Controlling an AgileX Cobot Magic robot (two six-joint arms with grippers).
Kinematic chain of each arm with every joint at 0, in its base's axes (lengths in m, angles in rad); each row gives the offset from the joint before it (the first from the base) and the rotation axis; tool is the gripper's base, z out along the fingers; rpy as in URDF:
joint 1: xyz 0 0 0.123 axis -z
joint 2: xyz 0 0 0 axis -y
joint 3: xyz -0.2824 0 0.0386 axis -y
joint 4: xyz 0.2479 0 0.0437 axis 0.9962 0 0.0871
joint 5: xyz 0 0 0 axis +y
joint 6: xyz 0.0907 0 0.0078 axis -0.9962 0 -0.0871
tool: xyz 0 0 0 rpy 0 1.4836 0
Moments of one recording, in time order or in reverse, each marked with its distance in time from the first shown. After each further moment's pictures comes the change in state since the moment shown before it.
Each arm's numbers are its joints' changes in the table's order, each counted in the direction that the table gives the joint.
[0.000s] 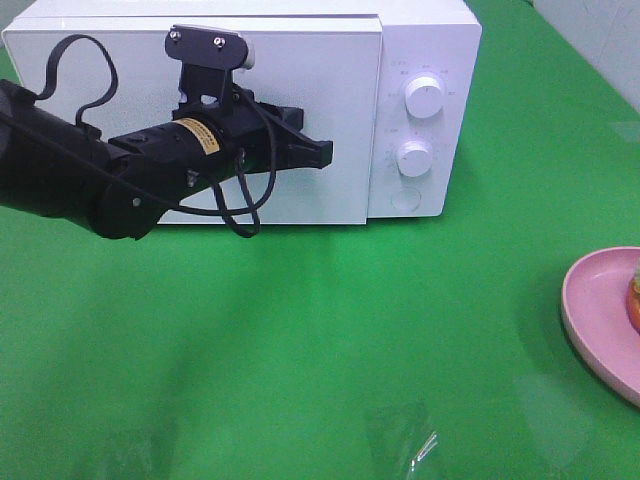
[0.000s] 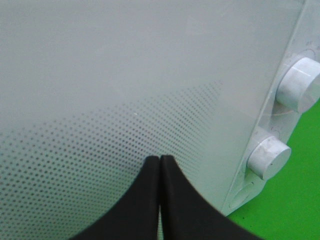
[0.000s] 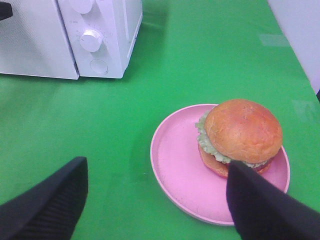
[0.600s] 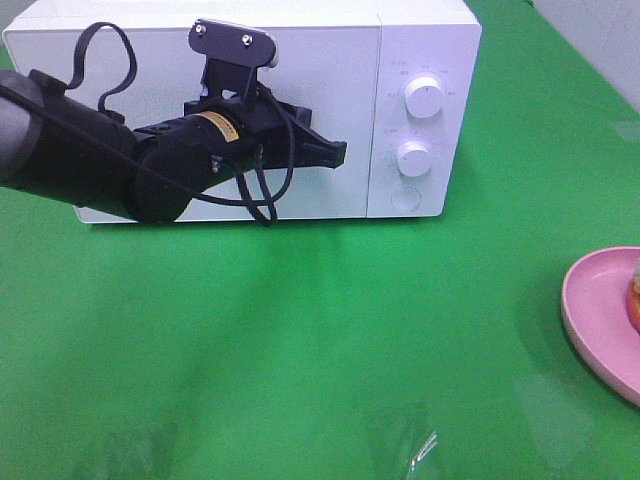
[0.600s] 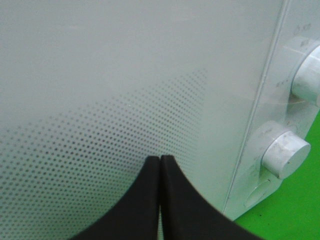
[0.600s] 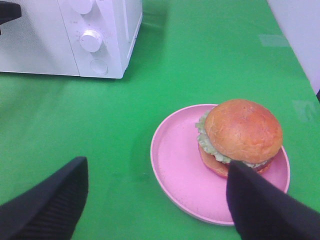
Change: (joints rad) left arm 0.029 -0.026 0.074 -0.145 0.086 -0.176; right arm 0.000 0.000 0.000 0.000 0.000 0.000
